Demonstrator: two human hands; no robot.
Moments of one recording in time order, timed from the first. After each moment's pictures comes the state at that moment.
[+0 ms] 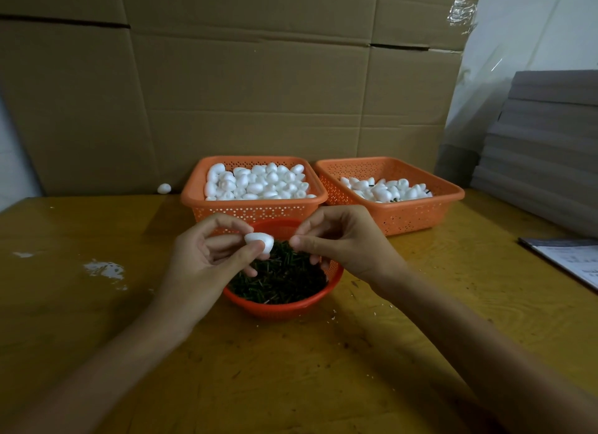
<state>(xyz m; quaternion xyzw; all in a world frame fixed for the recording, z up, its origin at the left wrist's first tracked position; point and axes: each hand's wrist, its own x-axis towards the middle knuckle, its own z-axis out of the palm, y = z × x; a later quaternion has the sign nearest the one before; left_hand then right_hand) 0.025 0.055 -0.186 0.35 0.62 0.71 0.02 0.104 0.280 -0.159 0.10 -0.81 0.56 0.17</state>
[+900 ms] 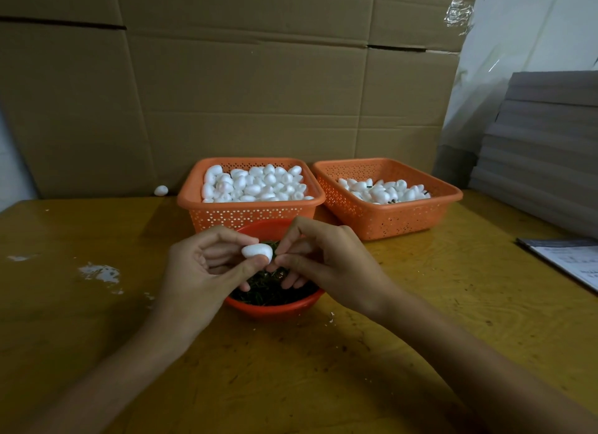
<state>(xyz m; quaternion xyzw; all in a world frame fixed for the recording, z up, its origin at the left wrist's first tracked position) 0.028 0.056 -0.195 0.36 0.63 0.69 -0.04 0.112 0.259 -0.166 0.18 -0.86 0.44 0.20</state>
